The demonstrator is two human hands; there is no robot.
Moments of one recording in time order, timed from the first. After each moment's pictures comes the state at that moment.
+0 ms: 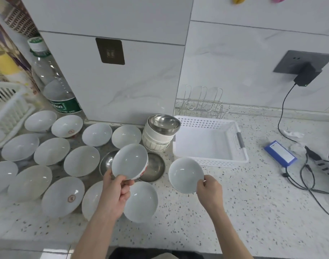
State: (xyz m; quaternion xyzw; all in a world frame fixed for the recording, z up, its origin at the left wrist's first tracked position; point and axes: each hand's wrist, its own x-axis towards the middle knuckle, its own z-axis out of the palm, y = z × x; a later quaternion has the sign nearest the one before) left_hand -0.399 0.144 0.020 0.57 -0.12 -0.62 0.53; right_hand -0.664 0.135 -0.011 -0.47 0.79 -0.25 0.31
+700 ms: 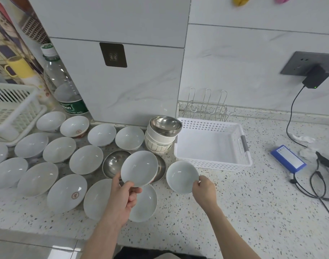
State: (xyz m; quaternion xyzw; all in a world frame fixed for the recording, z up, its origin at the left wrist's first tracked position) left_hand -0.425 0.164 0.023 0.60 -0.15 -0.60 0.50; right_hand -0.667 0.116 -0.041 -0.51 0.77 -0.19 0.34
